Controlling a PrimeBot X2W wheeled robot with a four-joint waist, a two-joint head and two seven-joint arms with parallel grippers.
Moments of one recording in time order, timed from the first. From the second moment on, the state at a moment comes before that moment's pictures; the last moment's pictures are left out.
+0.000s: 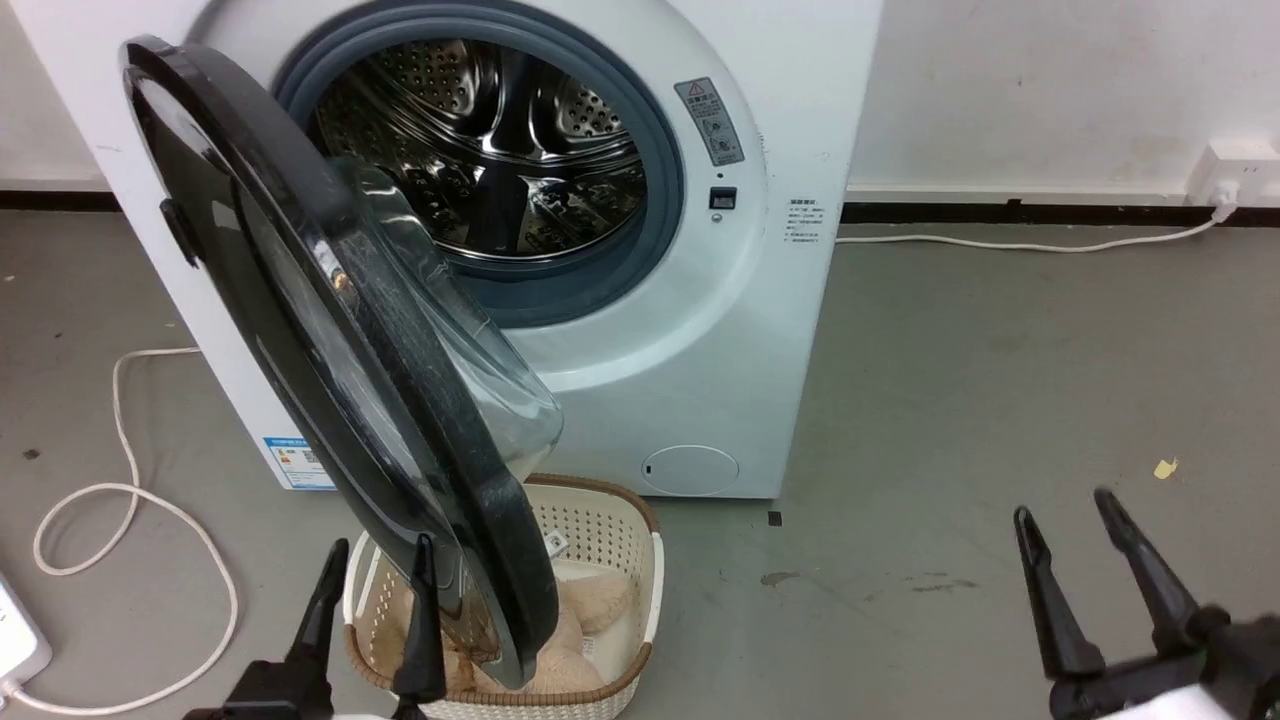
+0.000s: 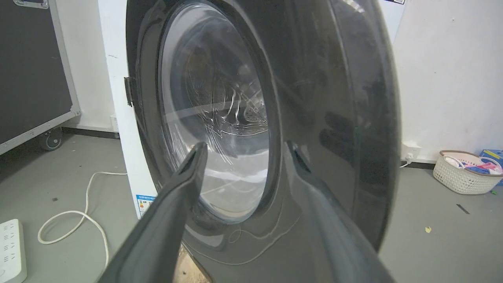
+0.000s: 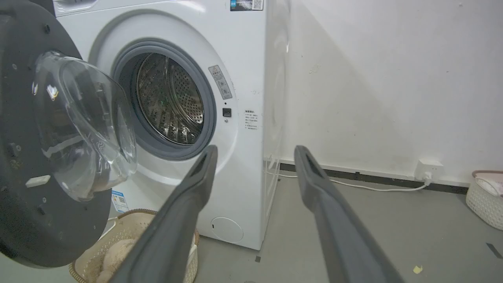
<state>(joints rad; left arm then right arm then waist) 0.11 0.05 -0.04 -0.02 -0.16 0.01 -0.26 0.07 -0.18 0.00 -0.04 0.18 0.13 -0.26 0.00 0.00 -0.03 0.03</state>
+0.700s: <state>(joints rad) 0.12 0.05 -0.04 -0.02 -0.11 0.01 -0.26 0.15 -0.06 -0.05 -0.09 0.17 0.13 -0.26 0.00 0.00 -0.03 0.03</state>
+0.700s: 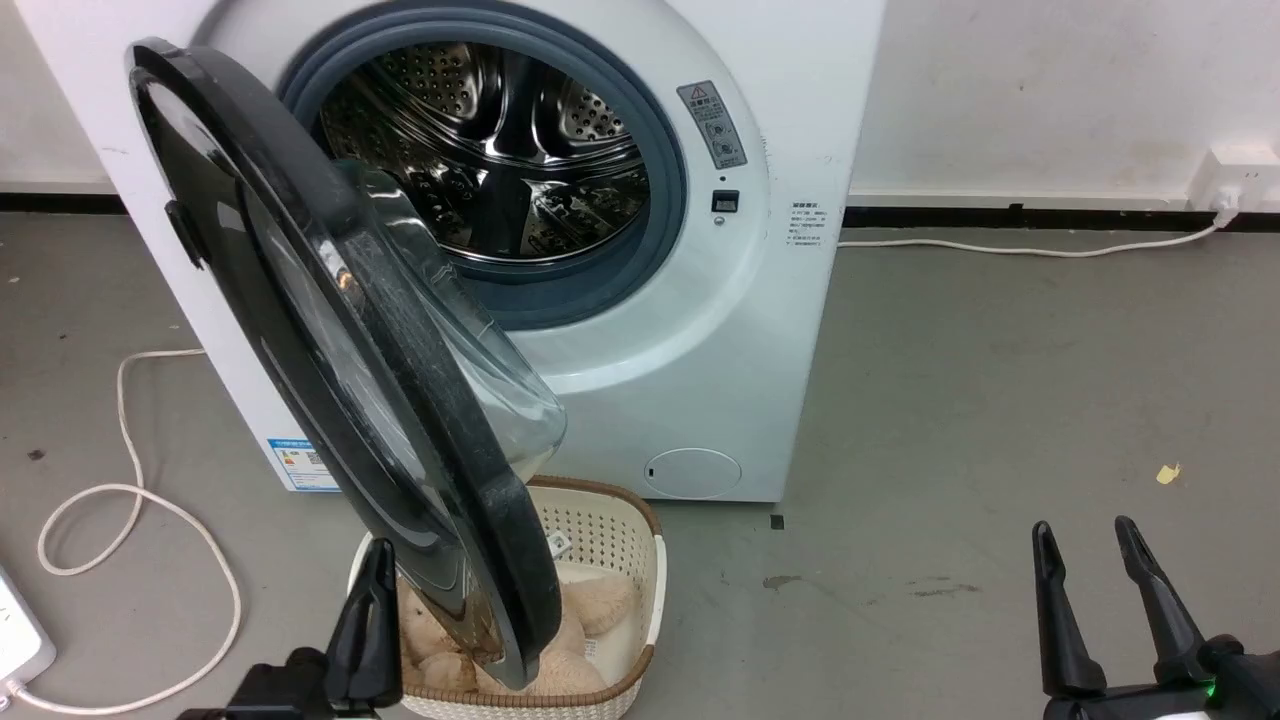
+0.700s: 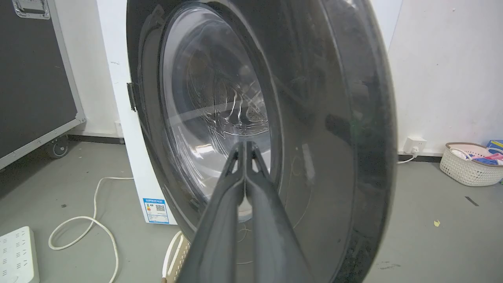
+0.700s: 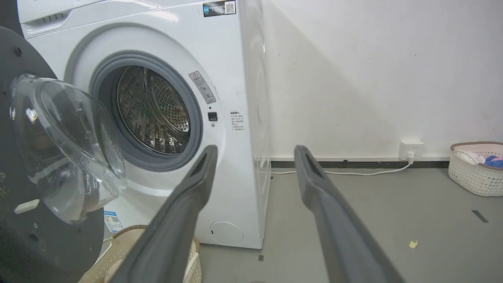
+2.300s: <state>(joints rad) -0.05 0.05 -0.37 0.10 -0.27 0.15 -0.03 0.13 -0.05 0.00 -0.03 0.19 0.13 -0.26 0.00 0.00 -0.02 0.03</state>
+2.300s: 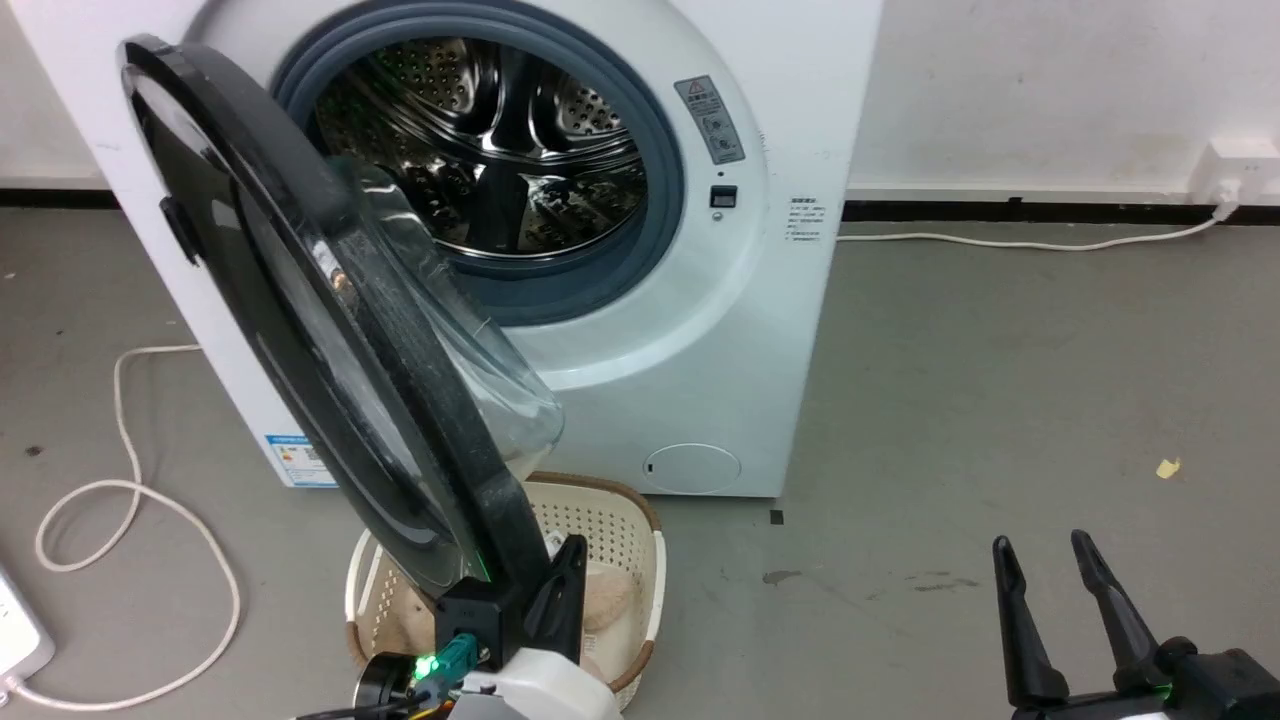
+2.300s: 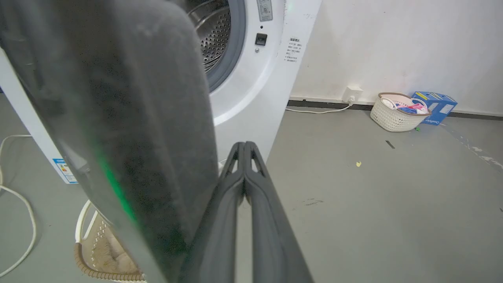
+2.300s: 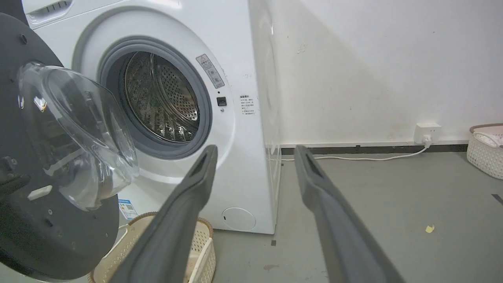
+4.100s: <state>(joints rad) -0.27 0.49 0.15 0.34 -0.52 0.15 -0.12 0.08 -0.21 0.07 -0.02 0.21 0.13 -0.26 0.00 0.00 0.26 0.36</state>
